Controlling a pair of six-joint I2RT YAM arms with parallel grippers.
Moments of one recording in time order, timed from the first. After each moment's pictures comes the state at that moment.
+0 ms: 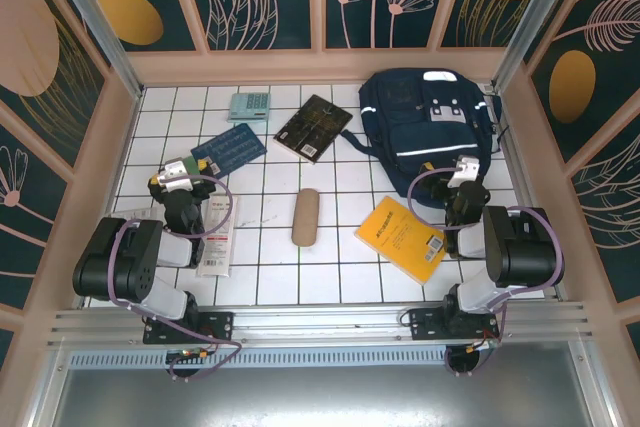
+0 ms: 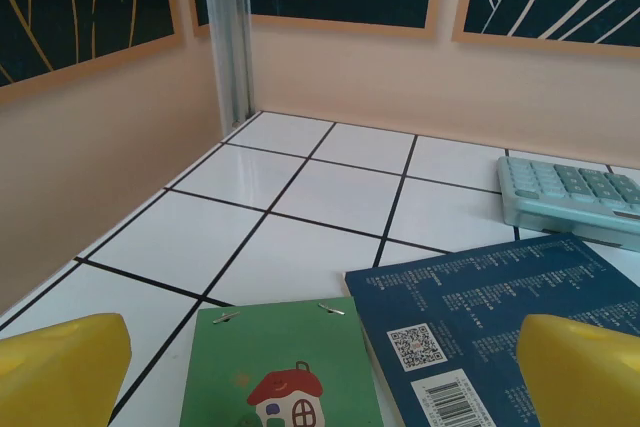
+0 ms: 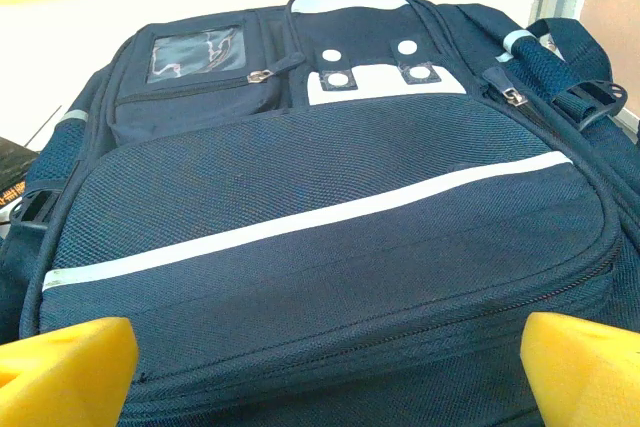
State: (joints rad) left arm -0.08 1.52 0.20 1.22 -0.39 -0.09; right arm -0.04 1.55 0.23 1.11 -0.03 0.12
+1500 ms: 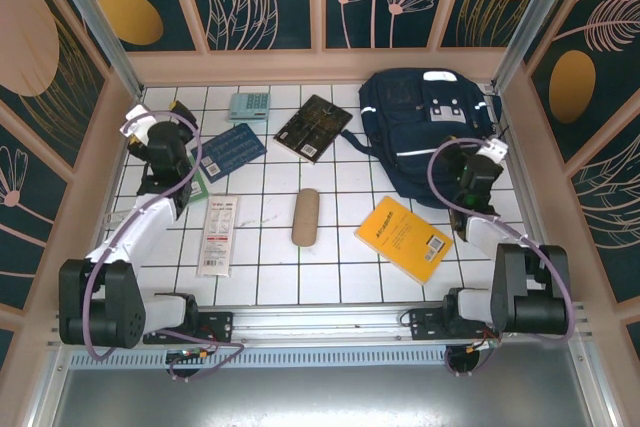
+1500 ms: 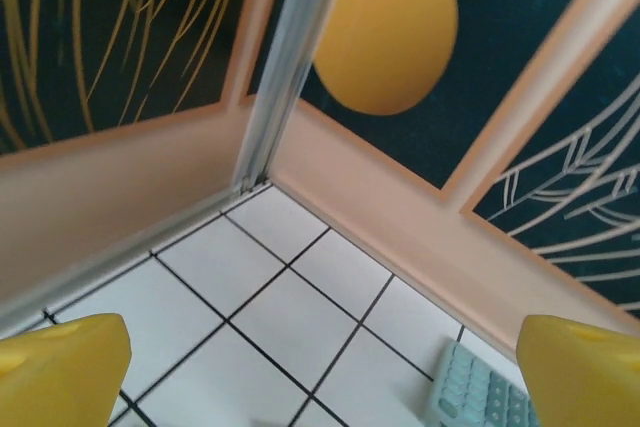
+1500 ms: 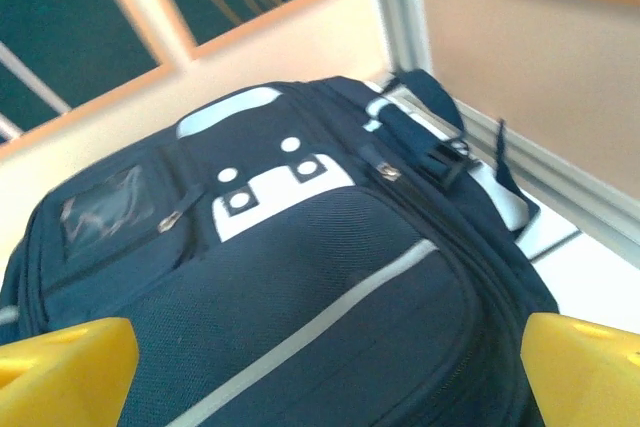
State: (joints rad) left arm -0.08 1.27 0.80 0.25 -0.56 -0.58; right arm -0.05 1.28 0.46 0.55 0.23 0.44
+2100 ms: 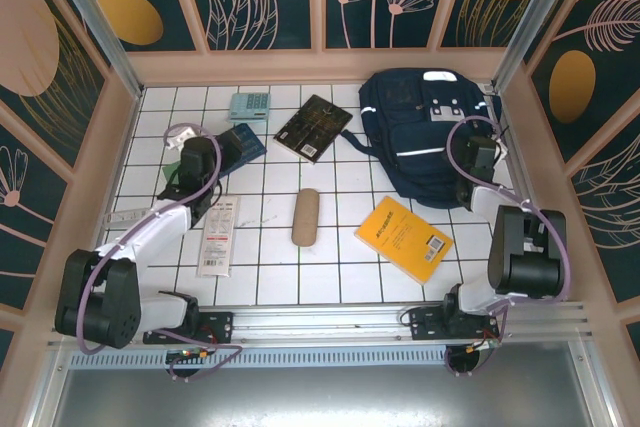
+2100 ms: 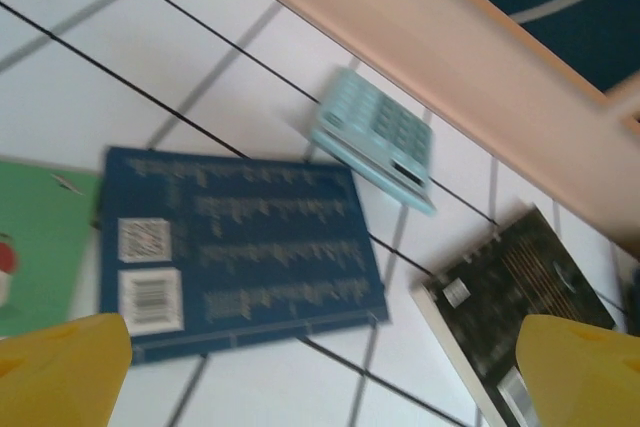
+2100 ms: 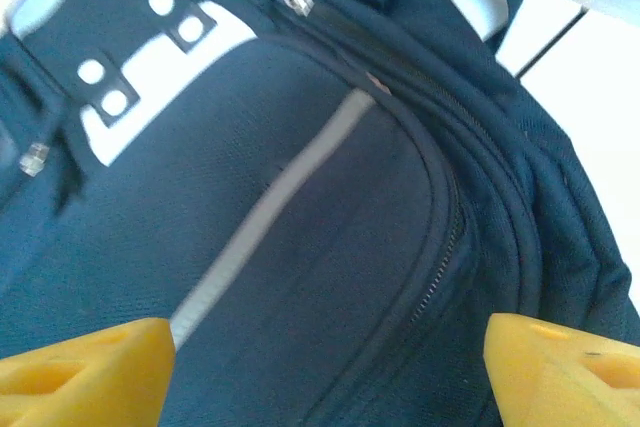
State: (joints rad) left arm -0.26 1.29 0.69 0.12 -0.26 -0.73; right arm -0.11 1.52 0.69 0.18 0.12 0.66
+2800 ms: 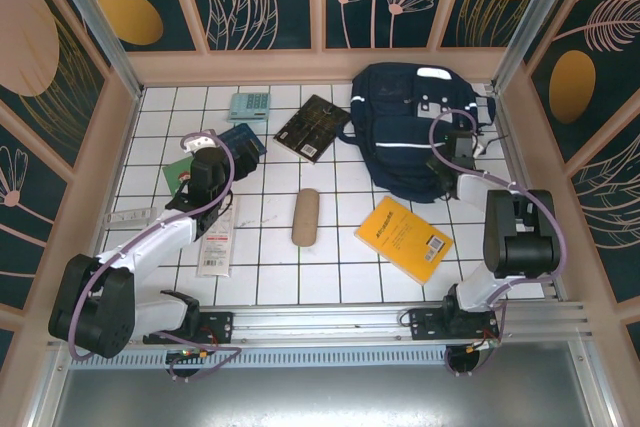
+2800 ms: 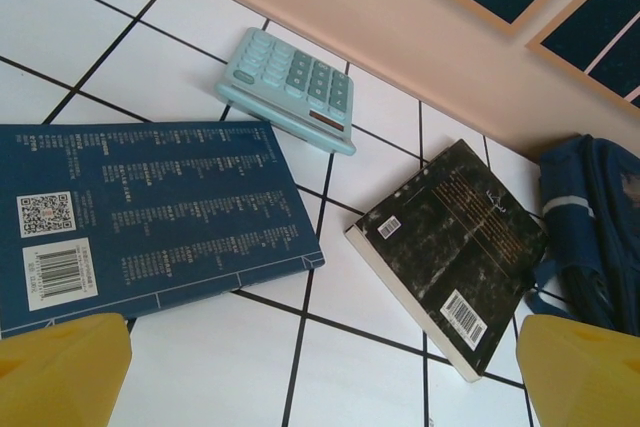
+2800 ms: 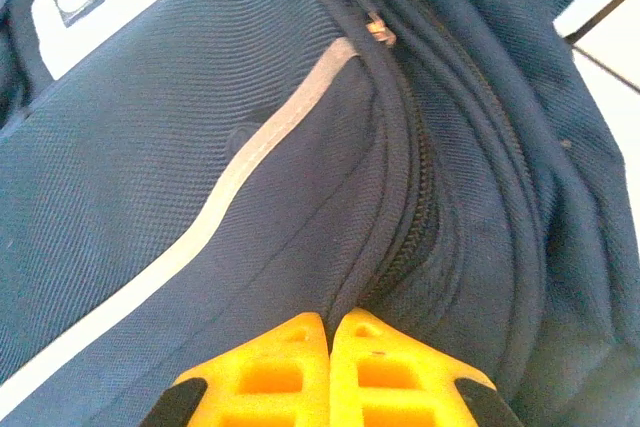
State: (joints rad) left arm -0.35 1.25 0.62 0.20 -0.23 -0.66; right arm 0.05 1.61 0.79 0.07 0.12 0.71
